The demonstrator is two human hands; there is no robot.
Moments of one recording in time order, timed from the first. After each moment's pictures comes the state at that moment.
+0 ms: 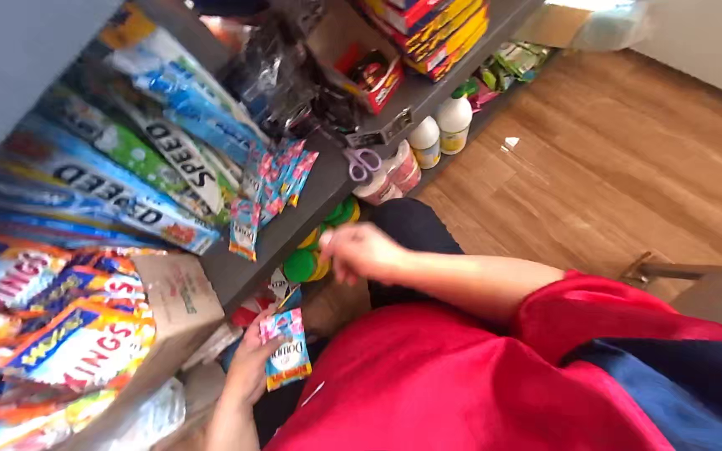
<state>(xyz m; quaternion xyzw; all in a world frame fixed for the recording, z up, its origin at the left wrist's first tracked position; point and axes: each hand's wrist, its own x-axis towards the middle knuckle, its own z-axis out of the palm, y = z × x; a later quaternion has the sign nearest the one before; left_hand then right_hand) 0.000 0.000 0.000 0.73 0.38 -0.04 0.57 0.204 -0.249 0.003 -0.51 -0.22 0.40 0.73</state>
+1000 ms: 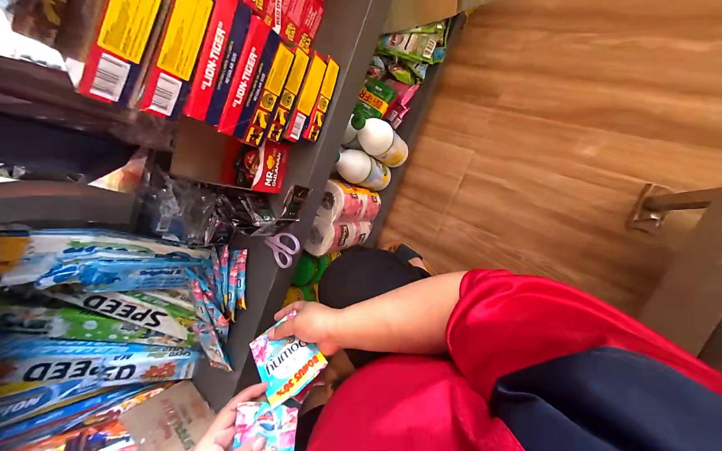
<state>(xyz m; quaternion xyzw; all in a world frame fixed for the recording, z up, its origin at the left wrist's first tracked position) 0.101 -0.073 0.108 0.80 0.17 -0.23 0.53 0.228 -0.224 -0.032 -0.21 0.04 0.57 0.79</state>
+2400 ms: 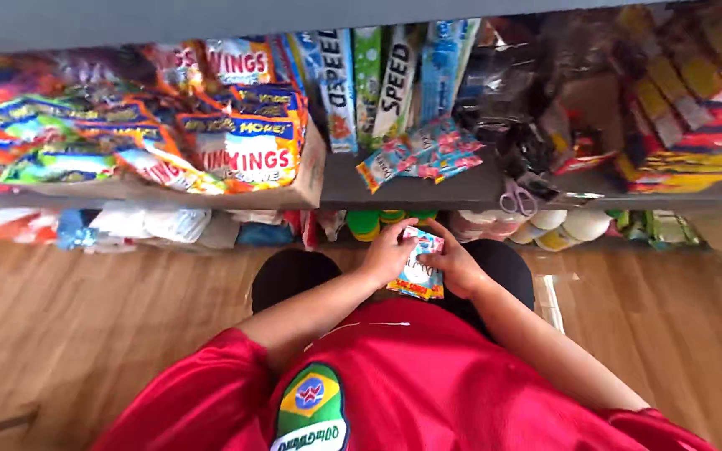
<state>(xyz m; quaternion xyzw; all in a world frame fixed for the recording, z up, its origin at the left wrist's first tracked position) 0.083 -0.077 0.013 0.73 0.33 0.04 0.59 0.197 -0.201 -0.036 -0.52 -0.17 0.53 0.64</state>
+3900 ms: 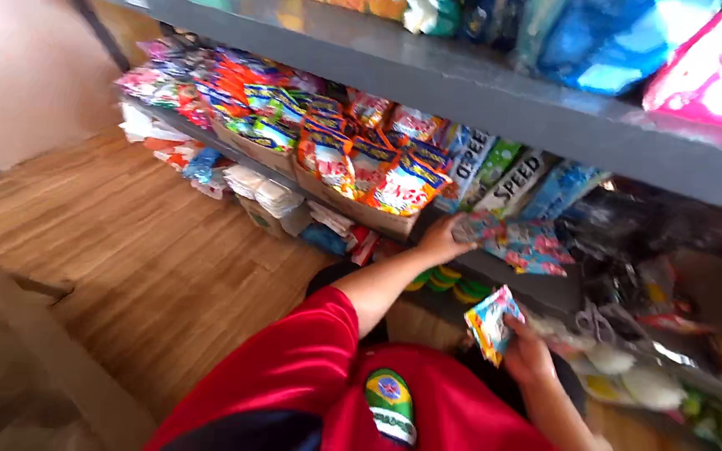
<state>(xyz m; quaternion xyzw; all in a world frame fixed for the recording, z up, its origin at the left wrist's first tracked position) 0.099 0.033 0.027 0.78 0.30 0.24 0.49 0.209 -0.195 -0.044 -0.50 -0.12 0.46 0.73</state>
